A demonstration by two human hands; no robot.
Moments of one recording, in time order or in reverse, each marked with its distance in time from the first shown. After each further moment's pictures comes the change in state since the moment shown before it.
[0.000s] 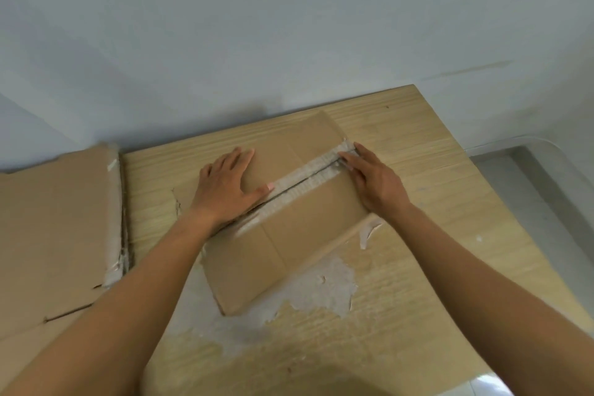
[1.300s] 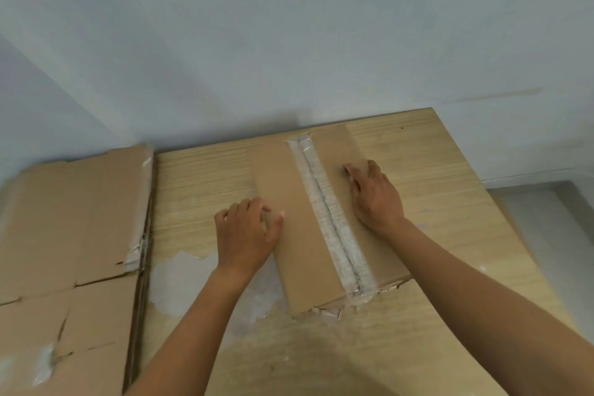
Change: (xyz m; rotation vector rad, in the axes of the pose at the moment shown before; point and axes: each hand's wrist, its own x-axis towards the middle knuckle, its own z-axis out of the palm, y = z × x) left_hand -0.083 0.076 0.017 -0.129 0.407 -0.211; right_hand 0.000 0.004 -0.003 -0.115 -0.008 -0.044
